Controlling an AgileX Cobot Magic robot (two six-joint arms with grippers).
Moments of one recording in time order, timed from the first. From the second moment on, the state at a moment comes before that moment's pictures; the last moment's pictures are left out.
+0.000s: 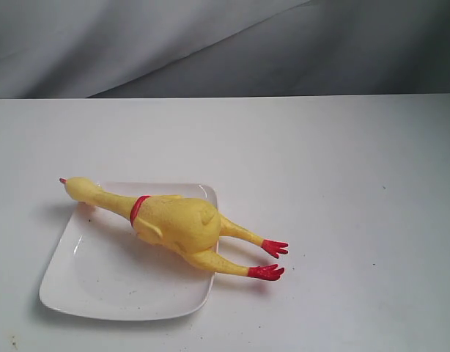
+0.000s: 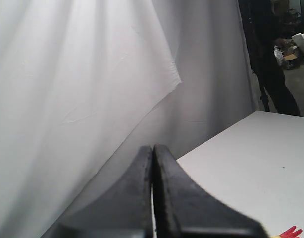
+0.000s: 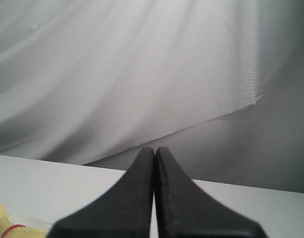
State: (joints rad) left arm -0.61 0.37 -0.55 0.54 0.31 -0.25; right arm 0.09 0.09 -0.35 0.72 0.33 -0.62
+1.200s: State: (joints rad) left arm -0.61 0.37 -0.55 0.54 0.31 -0.25; right arm 0.09 0.01 0.00 -0.01 0.31 -0.05
